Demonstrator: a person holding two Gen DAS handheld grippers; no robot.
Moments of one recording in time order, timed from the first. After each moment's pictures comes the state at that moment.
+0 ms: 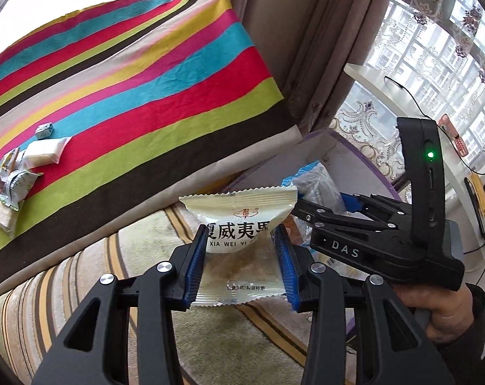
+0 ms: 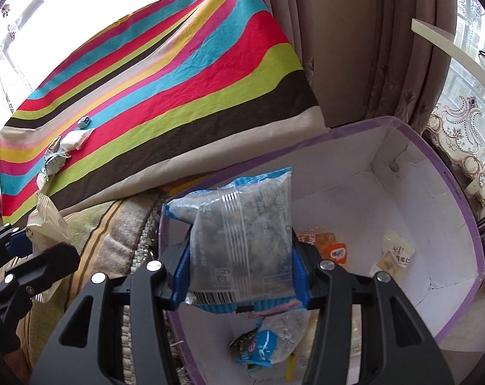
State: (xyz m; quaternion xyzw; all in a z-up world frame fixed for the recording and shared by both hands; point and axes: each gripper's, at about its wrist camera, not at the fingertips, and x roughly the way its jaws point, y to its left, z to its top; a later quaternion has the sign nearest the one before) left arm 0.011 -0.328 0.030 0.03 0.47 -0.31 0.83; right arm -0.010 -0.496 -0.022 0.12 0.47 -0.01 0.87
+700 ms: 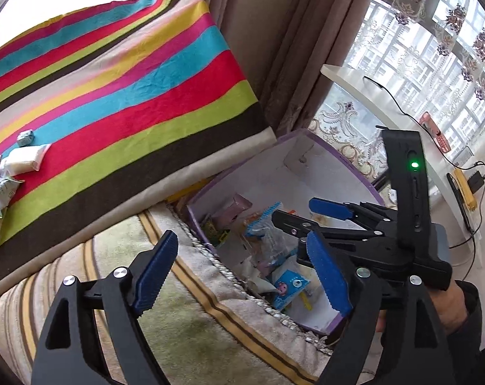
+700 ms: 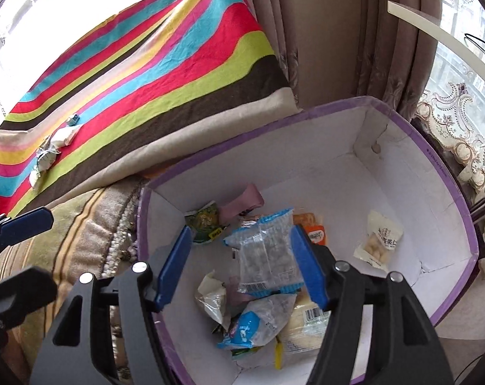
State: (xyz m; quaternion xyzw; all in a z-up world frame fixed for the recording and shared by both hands) left arm 0.007 -0.329 0.036 0.02 0.45 -0.33 0.83; right arm -0.022 -0.503 -0.021 0.13 0.48 0.00 0.87
